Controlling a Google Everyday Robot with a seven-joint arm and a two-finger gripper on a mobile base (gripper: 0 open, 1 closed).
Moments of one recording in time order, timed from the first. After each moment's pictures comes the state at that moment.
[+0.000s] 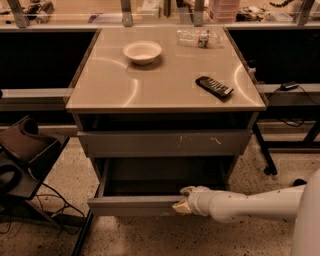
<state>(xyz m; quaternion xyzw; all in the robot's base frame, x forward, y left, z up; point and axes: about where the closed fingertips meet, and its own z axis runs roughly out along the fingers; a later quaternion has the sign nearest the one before) 0.528 -0.097 0.416 -0.43 0.83 0.09 0.35</state>
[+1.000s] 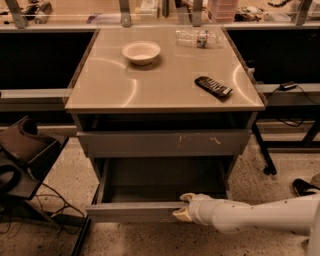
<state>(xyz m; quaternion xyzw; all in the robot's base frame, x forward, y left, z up) 0.507 -0.093 0.420 -0.45 0.81 0.09 0.36</state>
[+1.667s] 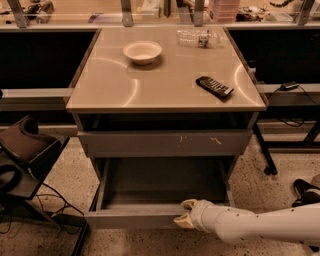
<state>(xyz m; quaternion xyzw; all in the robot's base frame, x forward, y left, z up) 0.482 -0.097 0.422 -0.45 0.81 0.09 0.36</state>
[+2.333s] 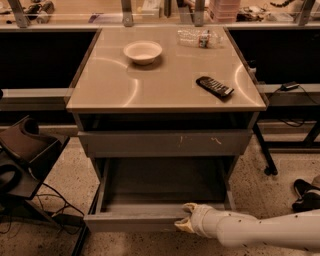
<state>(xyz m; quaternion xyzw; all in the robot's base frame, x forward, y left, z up) 0.467 -0.097 0.421 -0.46 0.80 0.10 0.36</state>
